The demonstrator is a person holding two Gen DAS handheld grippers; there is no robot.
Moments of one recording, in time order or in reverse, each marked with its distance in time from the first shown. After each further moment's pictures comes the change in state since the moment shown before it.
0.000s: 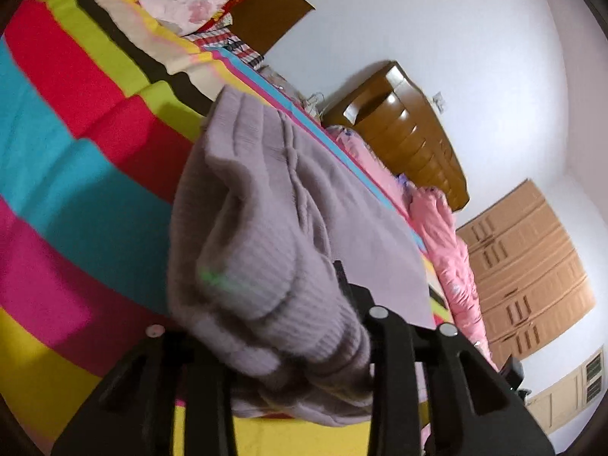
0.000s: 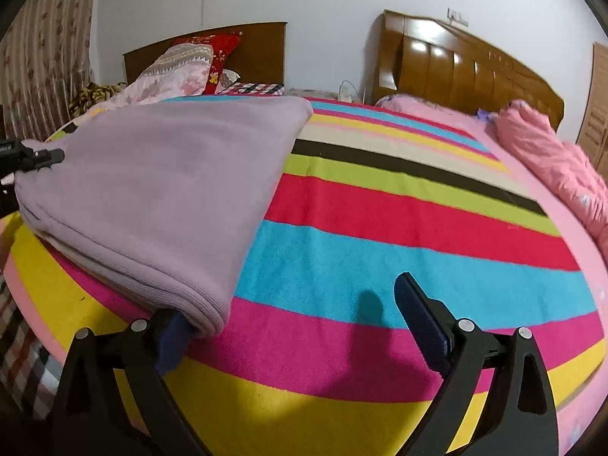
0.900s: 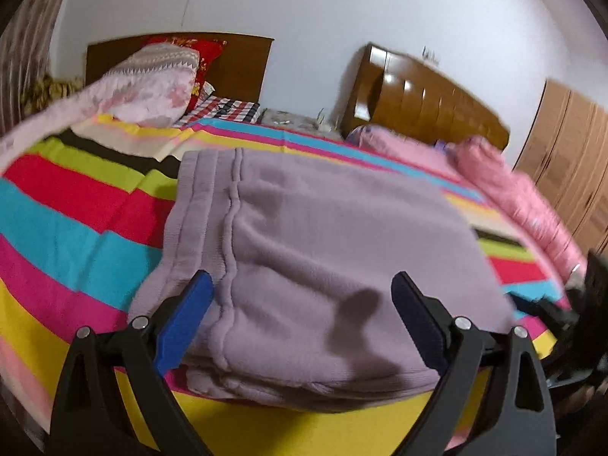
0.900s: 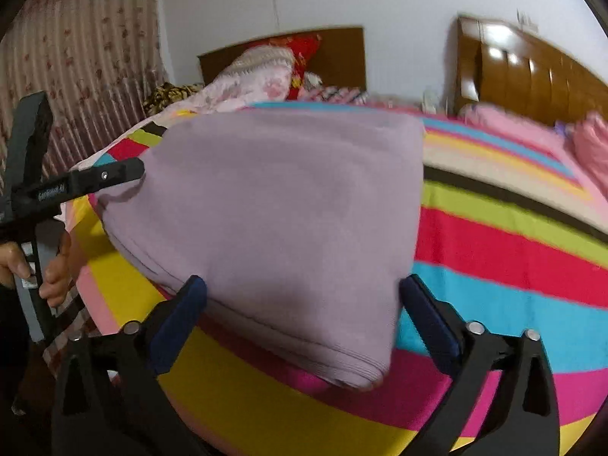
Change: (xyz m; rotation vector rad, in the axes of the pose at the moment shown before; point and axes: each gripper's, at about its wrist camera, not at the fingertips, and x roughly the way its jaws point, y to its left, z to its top) left arm 0.017 -0.064 -0.024 0.453 -0.114 0.316; right arm 0.004 0.050 0.021 -0.050 0.008 0.335
